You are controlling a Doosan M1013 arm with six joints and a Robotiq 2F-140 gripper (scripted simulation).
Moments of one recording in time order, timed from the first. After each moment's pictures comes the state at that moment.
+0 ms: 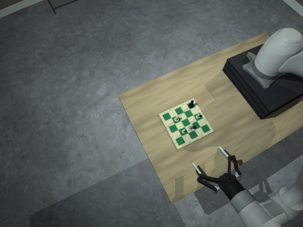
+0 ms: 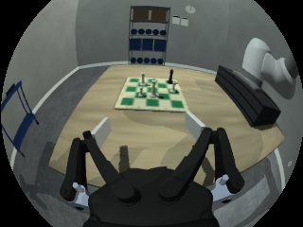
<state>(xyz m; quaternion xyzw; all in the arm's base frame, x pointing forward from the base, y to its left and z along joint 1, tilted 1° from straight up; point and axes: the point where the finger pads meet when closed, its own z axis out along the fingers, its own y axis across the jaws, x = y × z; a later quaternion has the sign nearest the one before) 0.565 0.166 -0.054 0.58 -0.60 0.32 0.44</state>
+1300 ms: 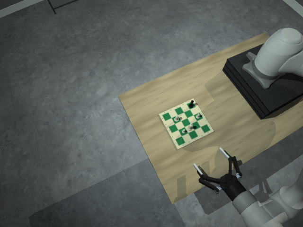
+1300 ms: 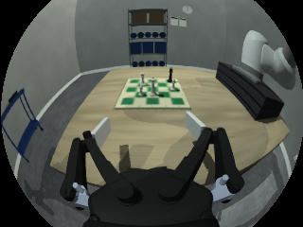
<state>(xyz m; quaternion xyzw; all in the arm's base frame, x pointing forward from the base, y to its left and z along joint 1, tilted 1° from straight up) 0.561 0.171 -0.062 0.57 -0.61 0.36 0.43</state>
